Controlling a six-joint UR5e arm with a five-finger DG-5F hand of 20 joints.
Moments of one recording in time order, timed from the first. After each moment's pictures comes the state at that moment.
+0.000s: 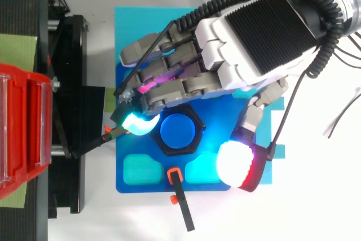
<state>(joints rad) -0.07 -2.40 -1.22 -2.27 -2.19 -1.09</state>
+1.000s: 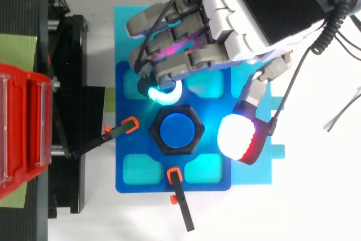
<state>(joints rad) -0.11 -2.40 -1.22 -2.24 -2.19 -1.11</state>
